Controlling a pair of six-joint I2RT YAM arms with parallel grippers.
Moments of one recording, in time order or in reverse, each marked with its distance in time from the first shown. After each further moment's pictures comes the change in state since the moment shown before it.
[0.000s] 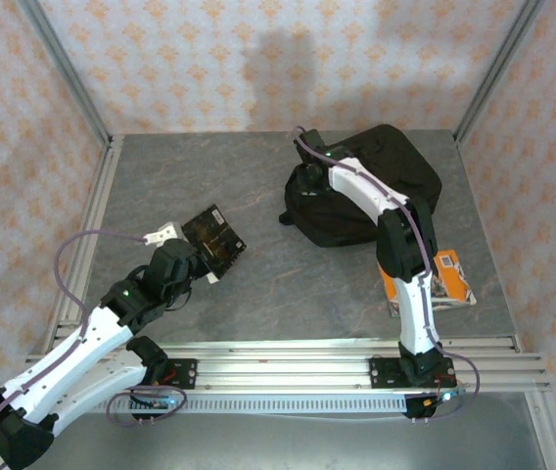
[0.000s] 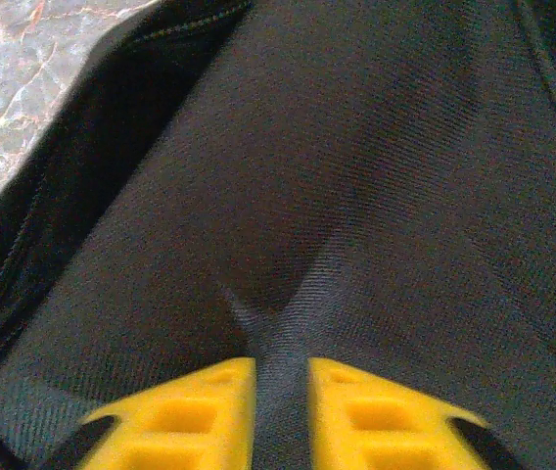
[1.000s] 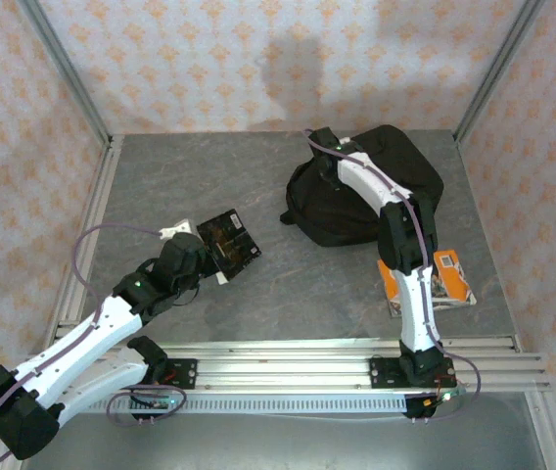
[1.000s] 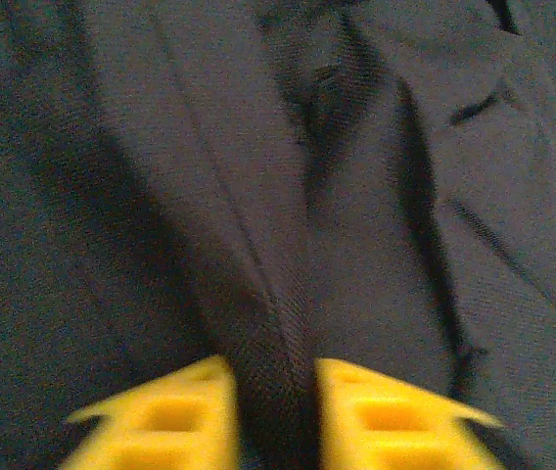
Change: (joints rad) left arm 0.009 0.102 0.000 0.078 0.124 0.050; right arm -0.080 0.061 0.059 -0.097 0.504 -0.285
